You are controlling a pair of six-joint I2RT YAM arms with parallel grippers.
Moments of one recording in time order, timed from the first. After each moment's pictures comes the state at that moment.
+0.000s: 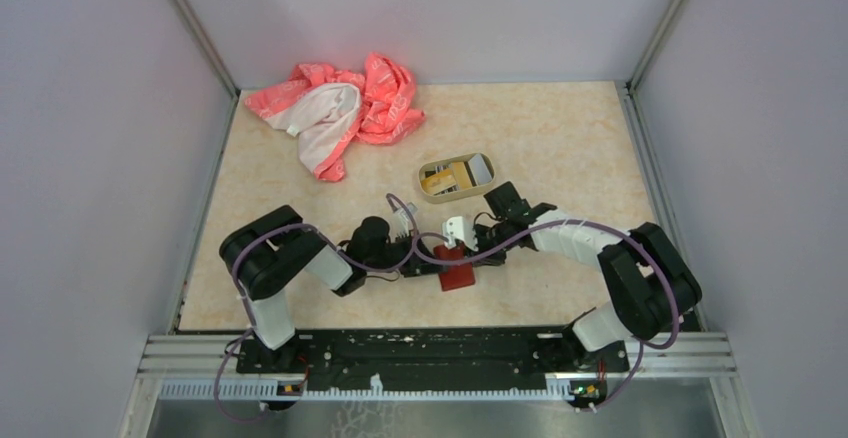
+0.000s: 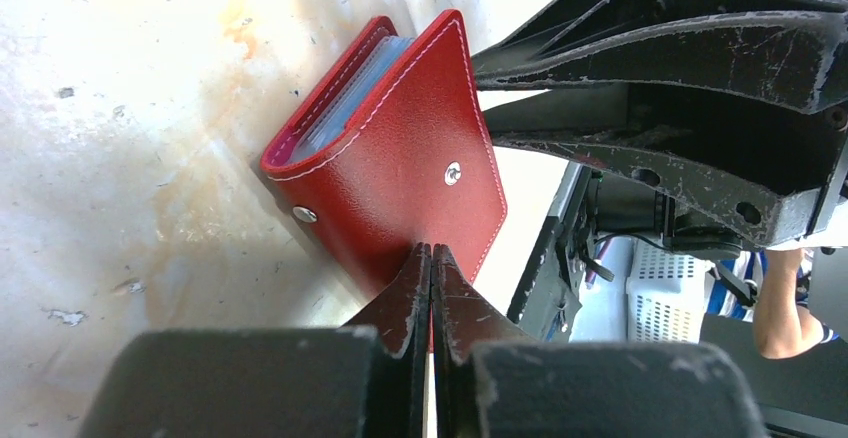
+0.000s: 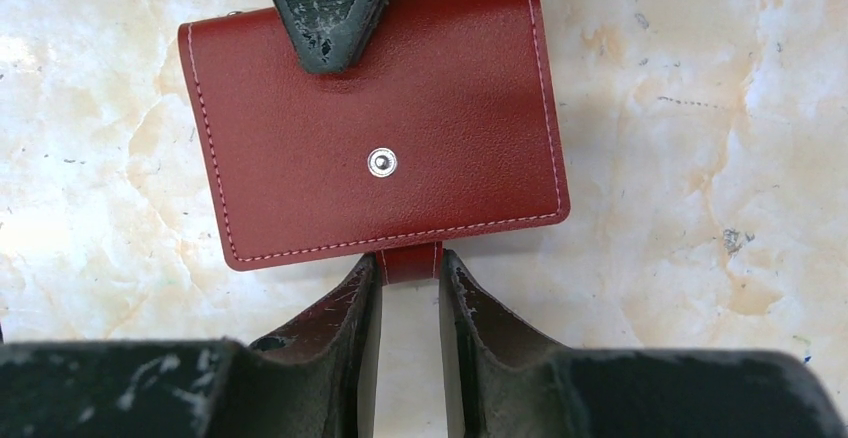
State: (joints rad) left arm -0.79 1.82 0.41 1.00 0.45 -0.96; right arm 0.56 1.46 0.70 -0.38 -0.53 -0.97
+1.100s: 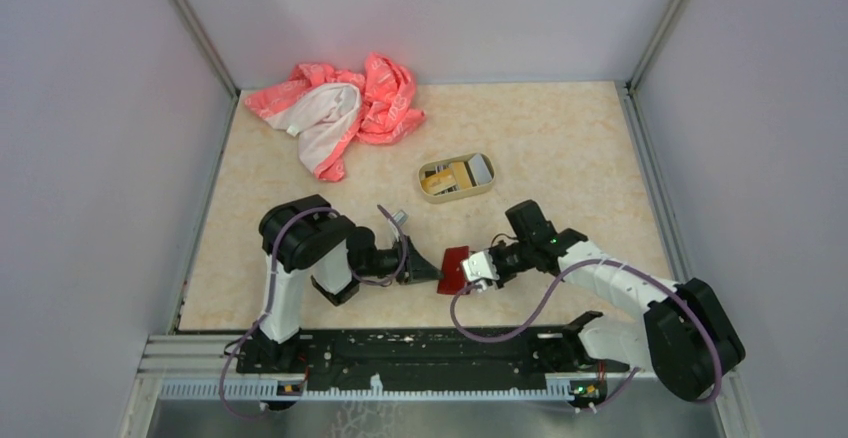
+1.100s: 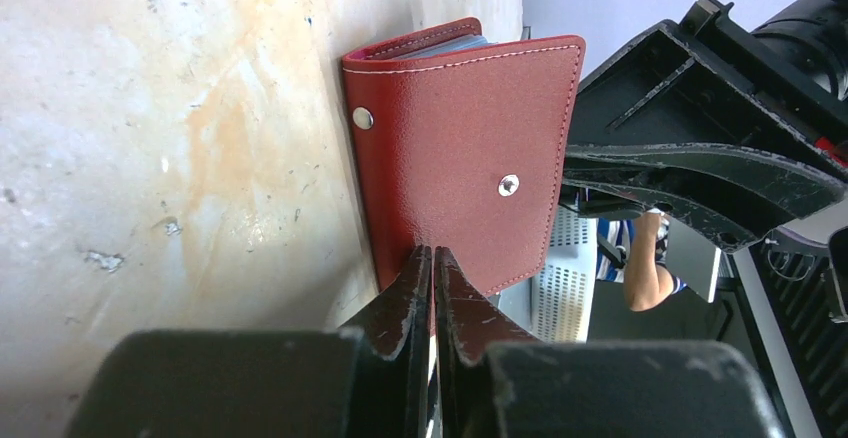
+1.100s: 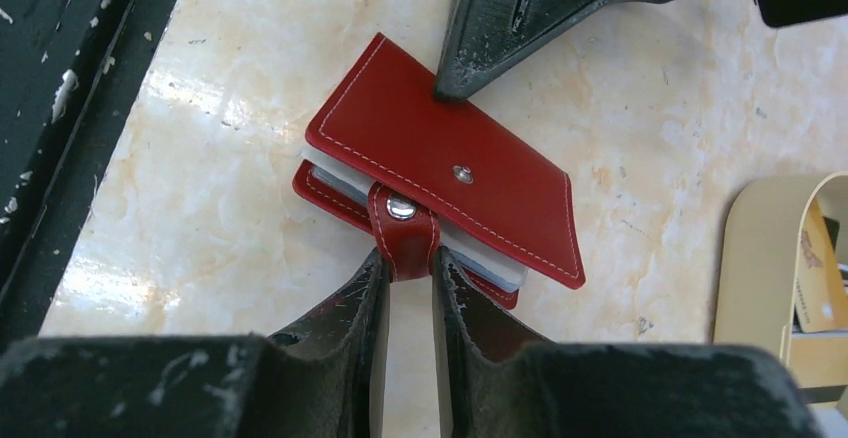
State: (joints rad) left arm -0.73 2.09 0.34 1.51 0.64 -1.19; right arm 0.55 1.14 0.51 -0.39 -0.74 -1.31
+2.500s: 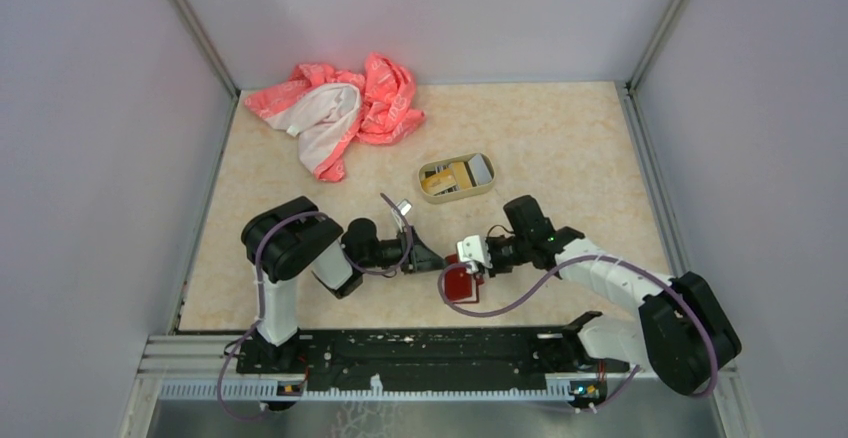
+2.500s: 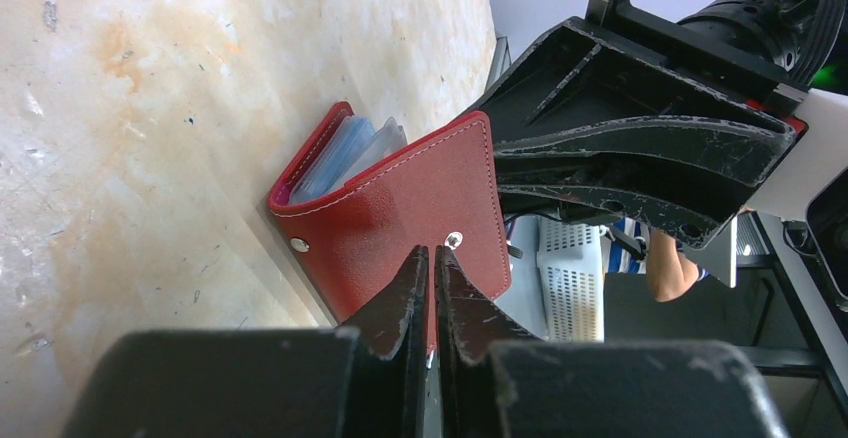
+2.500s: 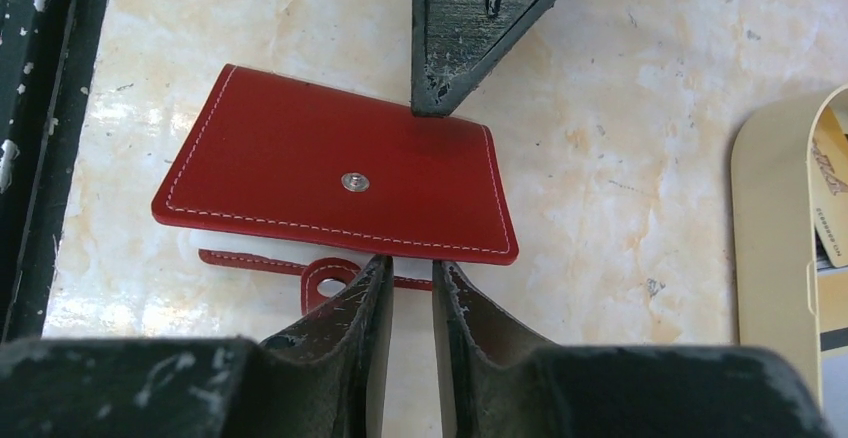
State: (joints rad) left arm -0.74 1.97 0.39 1.42 0.64 -1.13; right arm 0.55 1.17 0.52 -0.28 -0.69 -1.11
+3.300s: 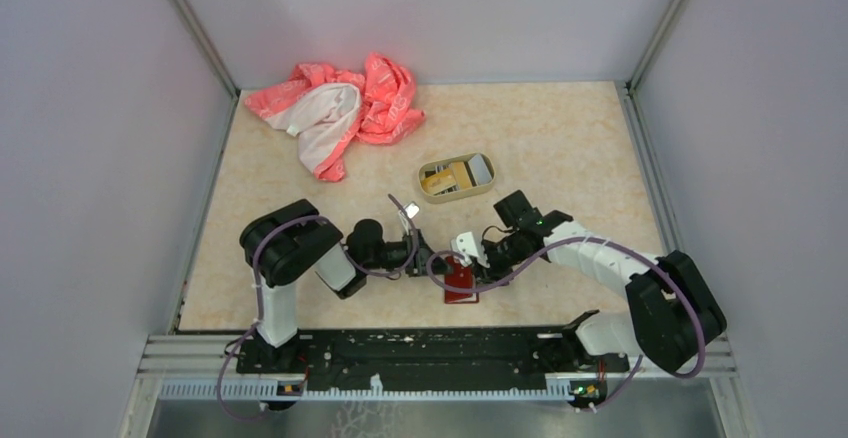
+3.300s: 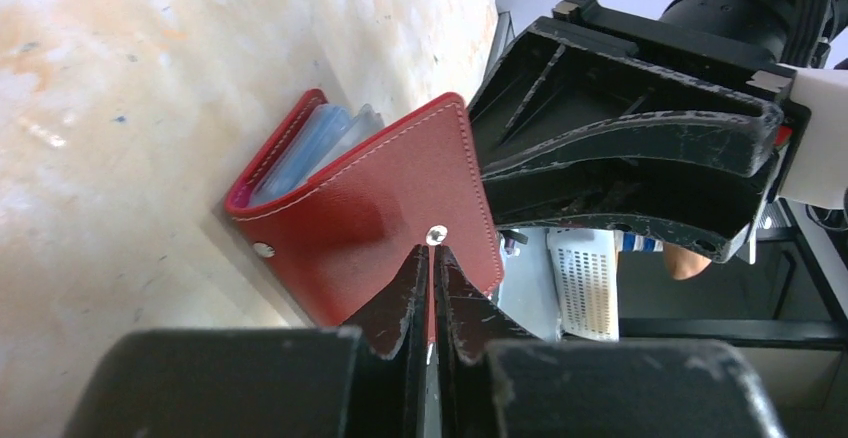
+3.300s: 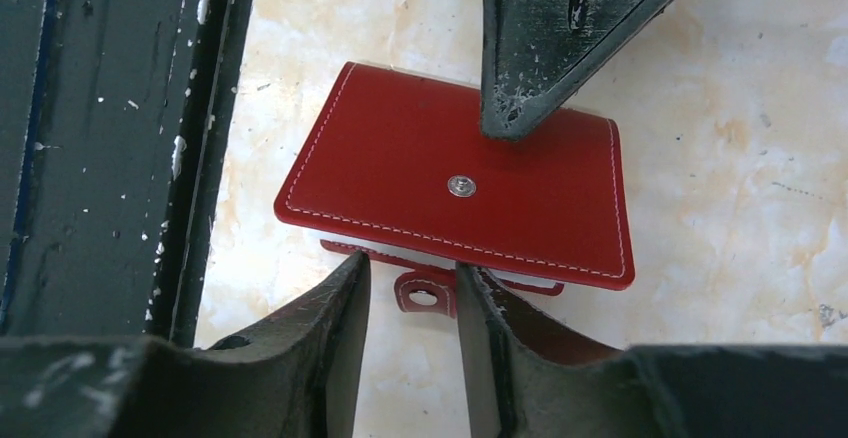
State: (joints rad) left arm -0.78 1.96 0.40 1.38 0.63 -1.09; right arm 0.57 1.29 0.65 -0.57 -0.74 -1.08
